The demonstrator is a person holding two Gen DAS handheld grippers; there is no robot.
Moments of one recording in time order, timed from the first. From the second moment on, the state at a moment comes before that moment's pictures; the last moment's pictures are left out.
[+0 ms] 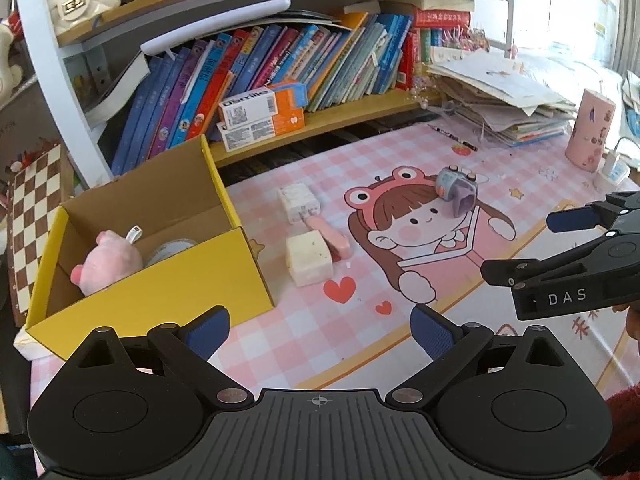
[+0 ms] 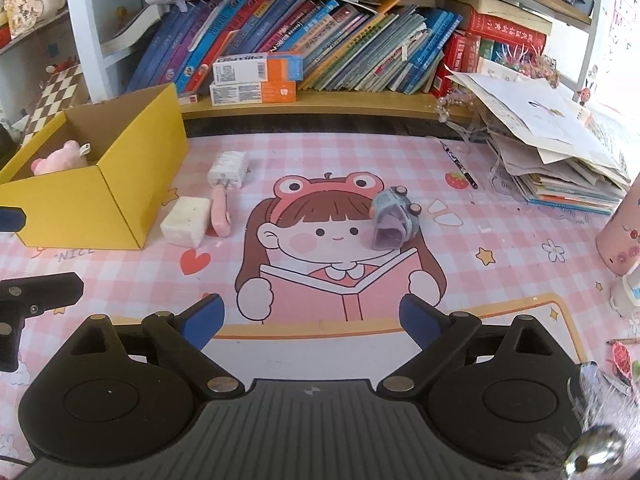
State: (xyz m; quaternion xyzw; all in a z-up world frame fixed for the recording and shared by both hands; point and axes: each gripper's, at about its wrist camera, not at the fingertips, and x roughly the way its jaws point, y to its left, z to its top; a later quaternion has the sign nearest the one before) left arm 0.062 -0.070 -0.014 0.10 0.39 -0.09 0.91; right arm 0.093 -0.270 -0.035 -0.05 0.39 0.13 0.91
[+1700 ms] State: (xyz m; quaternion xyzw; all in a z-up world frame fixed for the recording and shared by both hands) left arm 0.116 -0.099 -0.046 0.12 0.41 -0.11 0.90; right arm 0.141 -0.284 -0.068 -0.03 0.41 0.08 0.91
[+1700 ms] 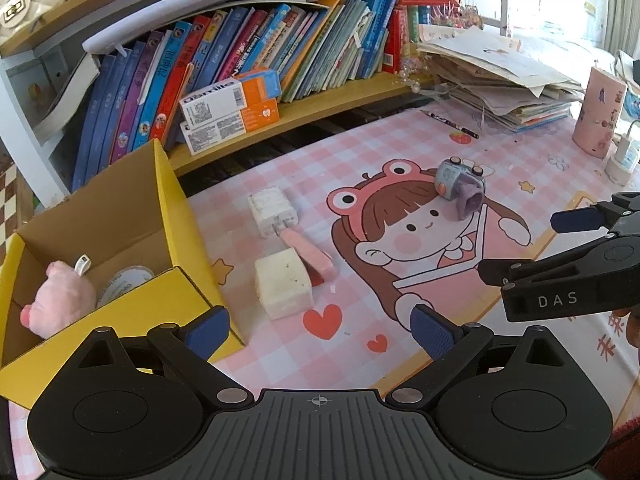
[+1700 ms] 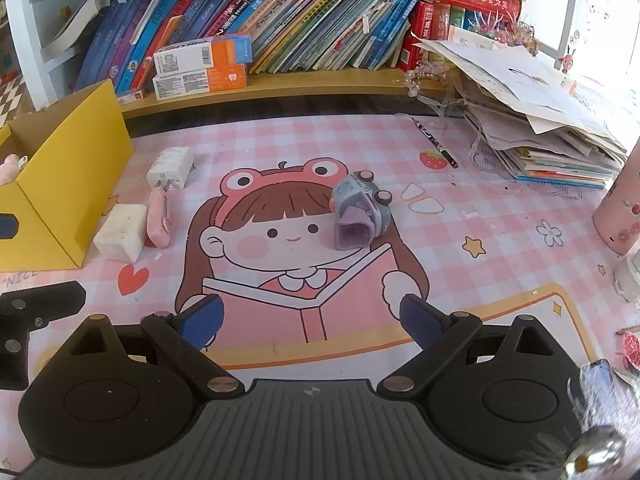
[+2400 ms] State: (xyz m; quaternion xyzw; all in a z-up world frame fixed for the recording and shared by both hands) left arm 0.136 -0.109 -0.054 0.14 0.38 -0.12 0.91; right arm 0.158 -0.286 -0.074 -0.03 0.41 0.09 0.91
